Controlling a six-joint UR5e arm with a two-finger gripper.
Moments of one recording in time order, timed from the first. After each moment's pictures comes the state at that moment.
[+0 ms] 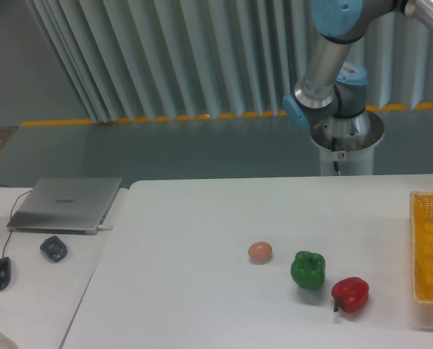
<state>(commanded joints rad) 2.74 -2.04 -1.38 -1.21 1.39 1.11</state>
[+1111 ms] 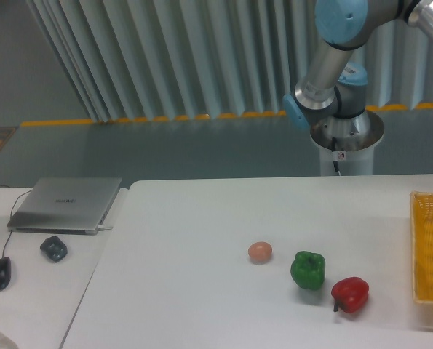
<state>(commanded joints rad) 2.72 -2.09 -1.46 -1.09 1.47 1.07</state>
